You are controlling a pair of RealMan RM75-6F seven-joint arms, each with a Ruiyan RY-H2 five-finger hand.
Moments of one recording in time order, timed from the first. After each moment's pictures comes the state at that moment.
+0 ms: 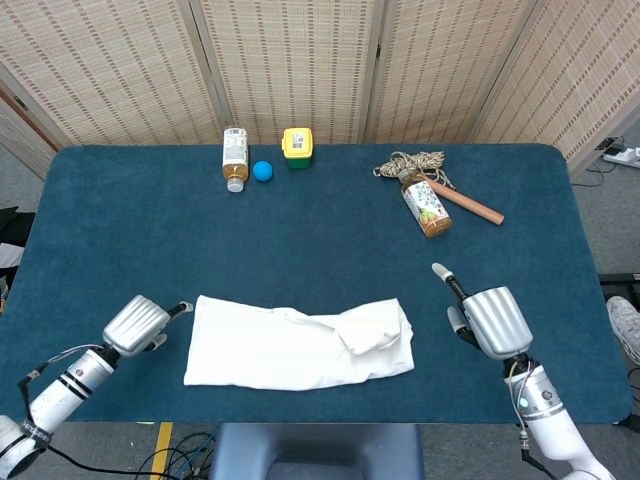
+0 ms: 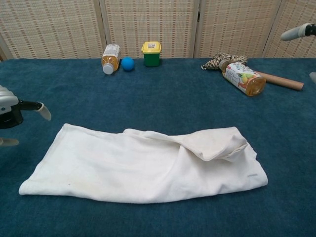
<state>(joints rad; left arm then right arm) -0.53 -1.37 0.06 -1.10 1.80 1.17 -0.09 0.38 -1.21 0.02 -1.77 -1.48 1.39 -0.30</state>
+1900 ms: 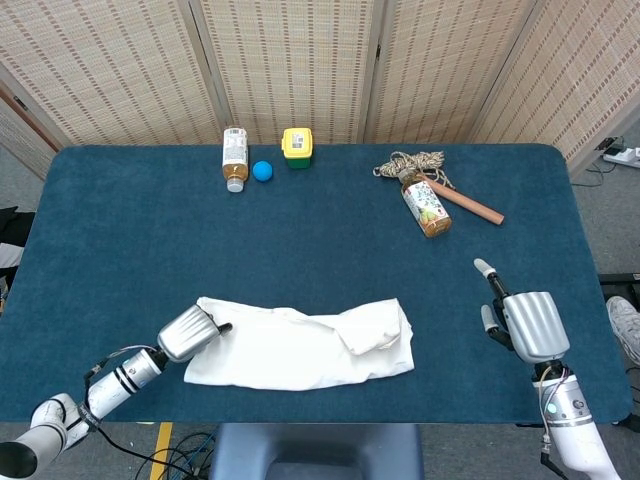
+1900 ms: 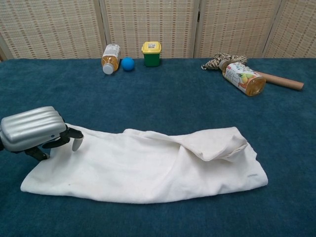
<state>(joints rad) -0.61 -1.76 0.19 -0.58 1.86 1.36 -0.24 0.26 -1.19 0.08 -1.75 -1.46 1.41 -0.21</state>
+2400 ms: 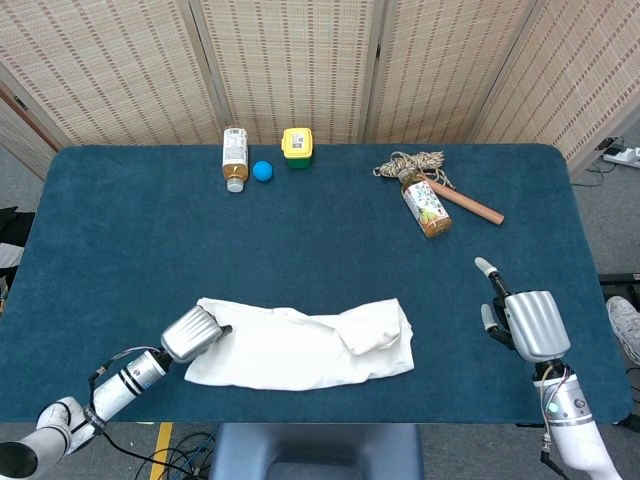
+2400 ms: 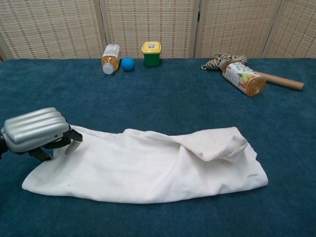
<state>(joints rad) -0.61 -1.76 0.18 -0.63 1.82 1.34 -0.22 0.26 -1.20 0.09 -1.72 -1.48 1.41 -0.16</state>
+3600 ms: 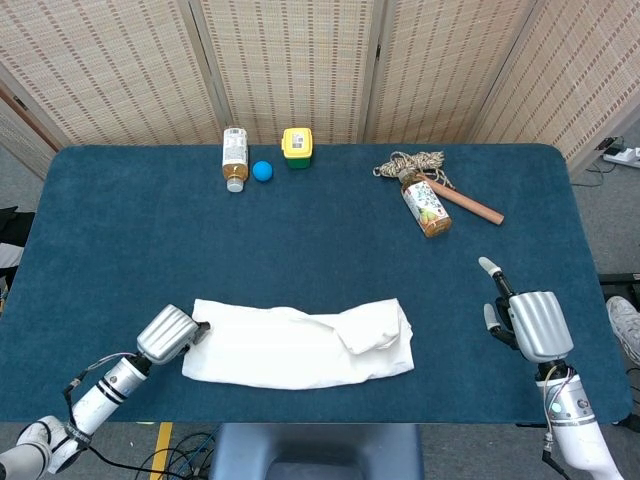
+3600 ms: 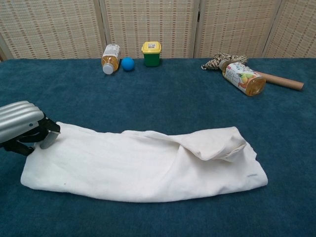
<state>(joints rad) -0.53 -1.66 0.15 -0.79 1.74 1.37 -0.24 0.24 -1.21 0.10 -1.69 -1.49 1.42 -0.11</state>
